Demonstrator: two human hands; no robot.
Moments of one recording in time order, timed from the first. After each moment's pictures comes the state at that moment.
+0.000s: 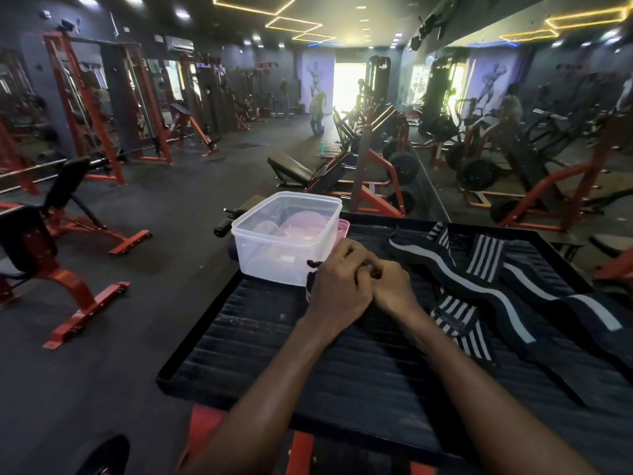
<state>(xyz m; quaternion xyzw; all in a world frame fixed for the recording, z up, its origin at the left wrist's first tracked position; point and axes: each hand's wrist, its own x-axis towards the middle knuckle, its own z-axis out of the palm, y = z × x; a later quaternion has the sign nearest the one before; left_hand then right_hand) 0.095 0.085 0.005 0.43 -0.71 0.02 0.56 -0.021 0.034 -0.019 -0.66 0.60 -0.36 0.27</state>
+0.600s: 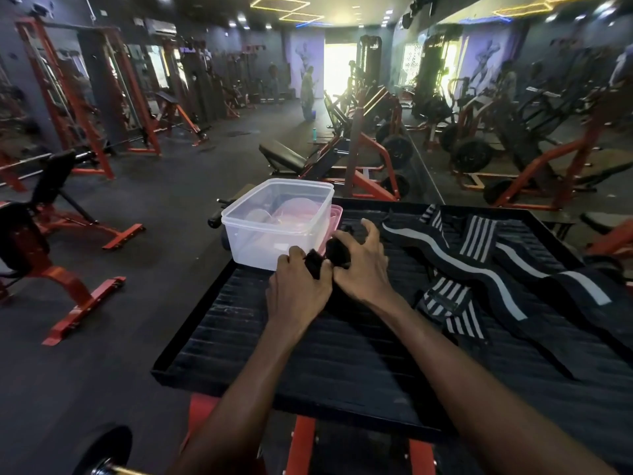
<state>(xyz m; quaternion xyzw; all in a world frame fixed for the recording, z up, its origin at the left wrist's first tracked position) 0.130 0.100 -0.017 0.73 -0.56 -0.09 0.37 0.007 0.039 -0.022 -0.74 0.58 -0.32 0.15</state>
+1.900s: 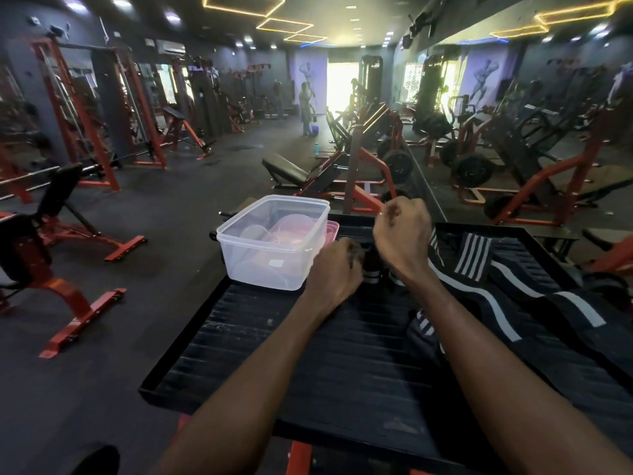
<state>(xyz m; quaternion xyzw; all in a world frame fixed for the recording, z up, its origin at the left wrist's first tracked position) 0.086 0.027 -0.001 0.58 -0.70 -0.07 0.40 -0.042 0.013 0.053 -0.62 0.57 -0.53 0.07</state>
